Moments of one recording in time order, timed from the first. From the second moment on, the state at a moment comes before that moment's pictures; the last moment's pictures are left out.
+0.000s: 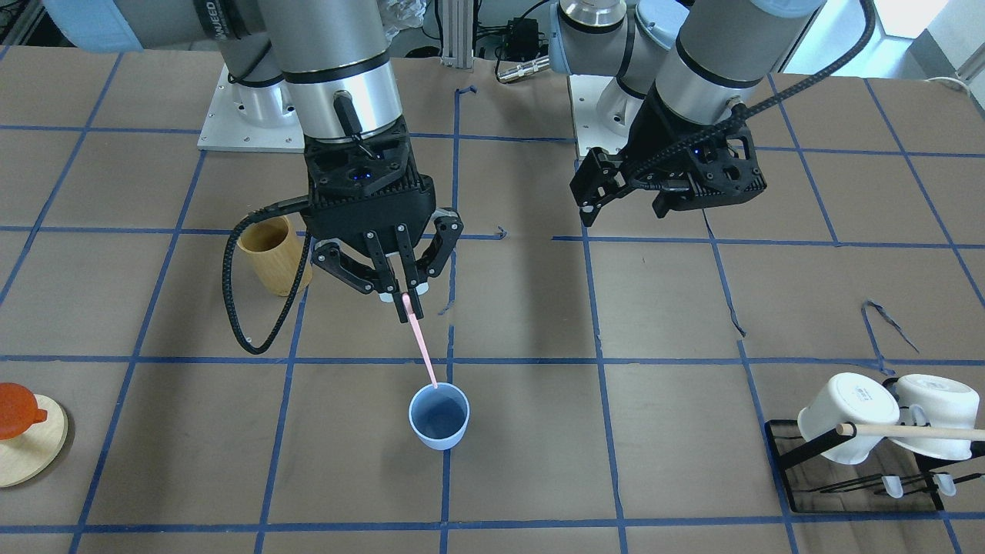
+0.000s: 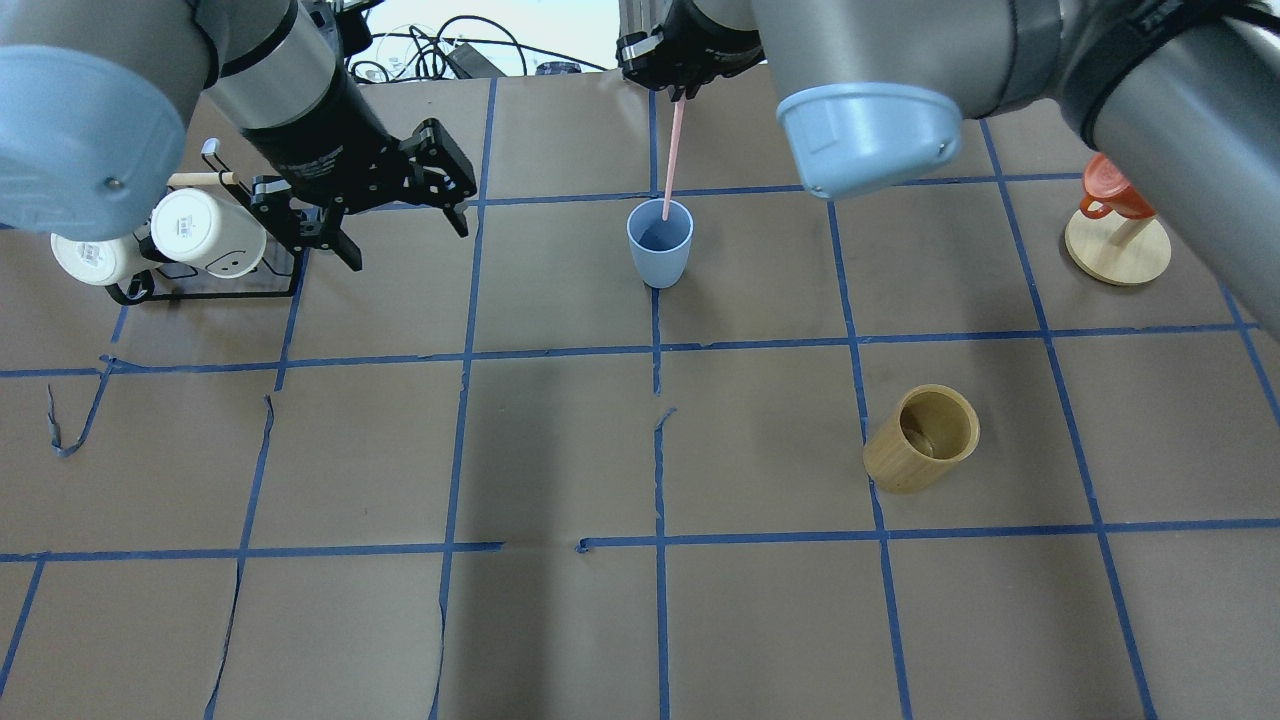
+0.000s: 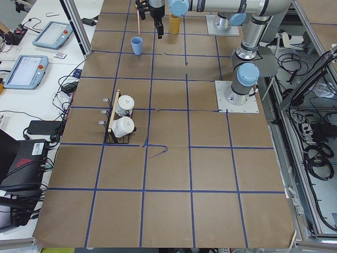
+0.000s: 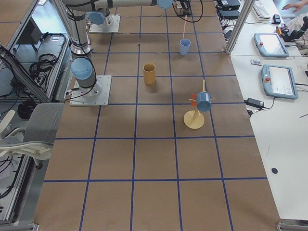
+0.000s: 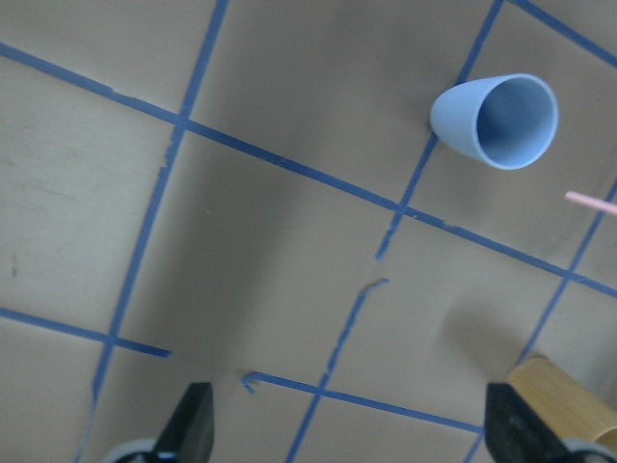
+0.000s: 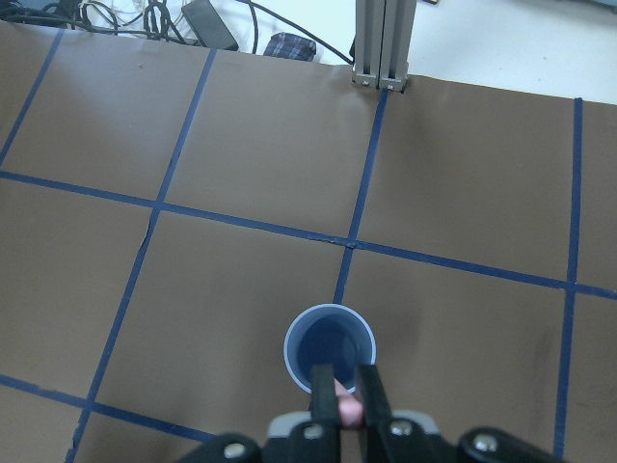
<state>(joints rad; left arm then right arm) -1.61 -1.59 -1.58 -1.52 1.50 -0.24 1.86 -1.33 1.44 -2.17 -1.52 0.08</state>
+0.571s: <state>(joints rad) -1.58 -1.59 -1.55 -1.54 1.55 -0.13 1.88 -1.28 1.45 -2.22 -1.55 0.08</state>
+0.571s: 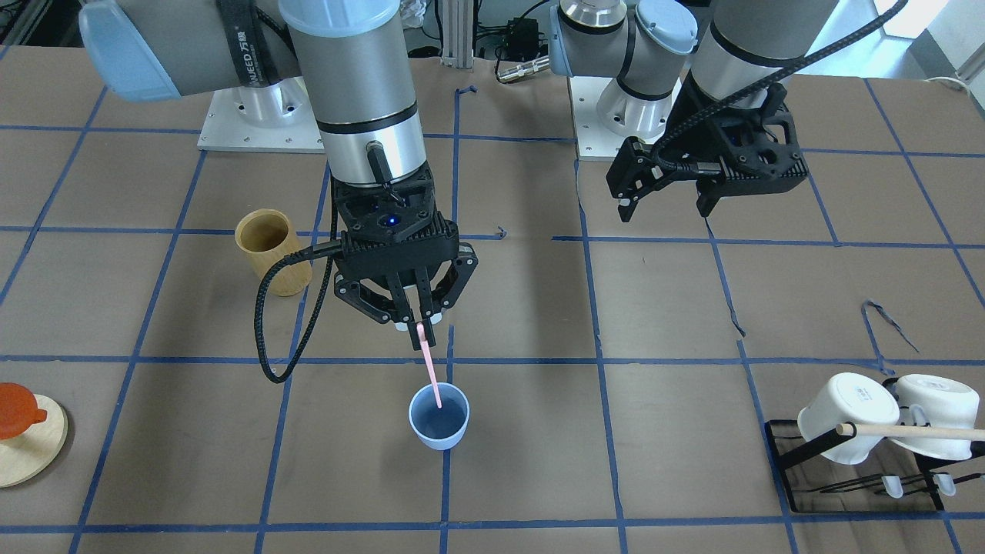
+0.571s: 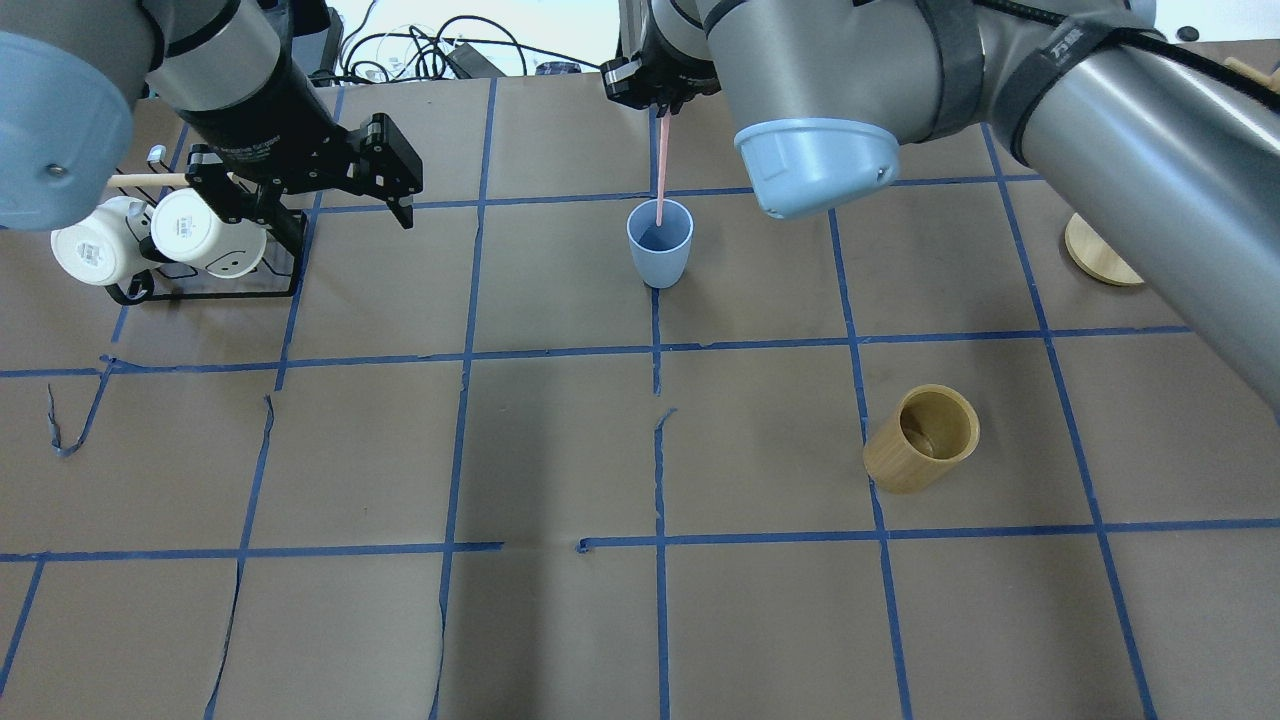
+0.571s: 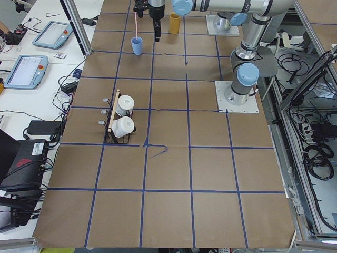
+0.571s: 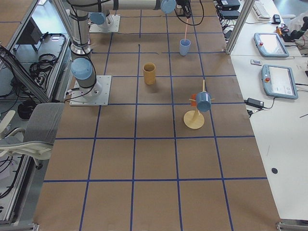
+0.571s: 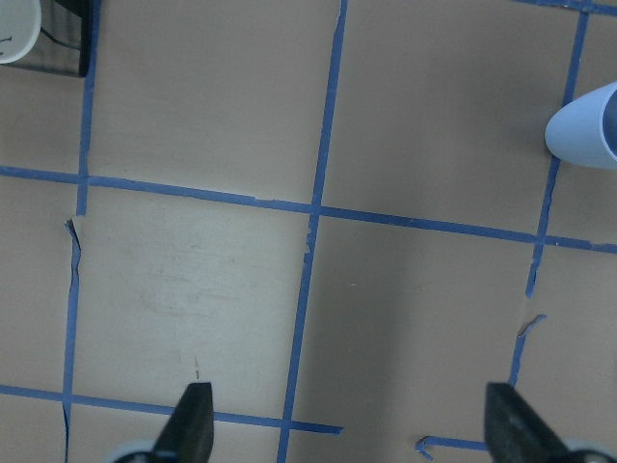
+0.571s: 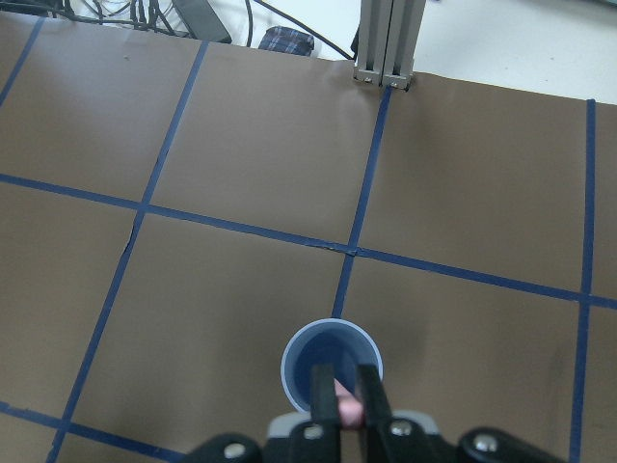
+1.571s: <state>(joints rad) -1.58 -1.57 -1.54 -1.54 1.53 -0.13 1.86 -1.38 1.46 -1.89 -1.61 0.09</state>
